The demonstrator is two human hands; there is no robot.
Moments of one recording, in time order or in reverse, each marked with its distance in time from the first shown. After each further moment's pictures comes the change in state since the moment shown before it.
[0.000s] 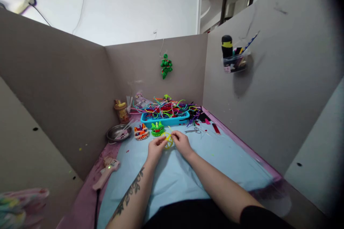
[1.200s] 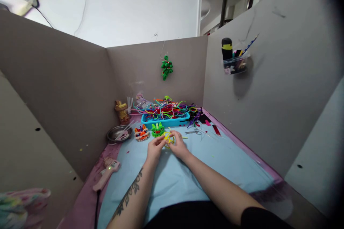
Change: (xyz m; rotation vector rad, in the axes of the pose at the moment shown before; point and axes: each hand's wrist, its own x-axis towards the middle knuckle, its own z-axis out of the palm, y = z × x) left_hand 0.000 0.009 0.001 -0.204 0.018 -0.052; right_hand -0.008 0.004 0.014 -0.116 0.016 -0.159
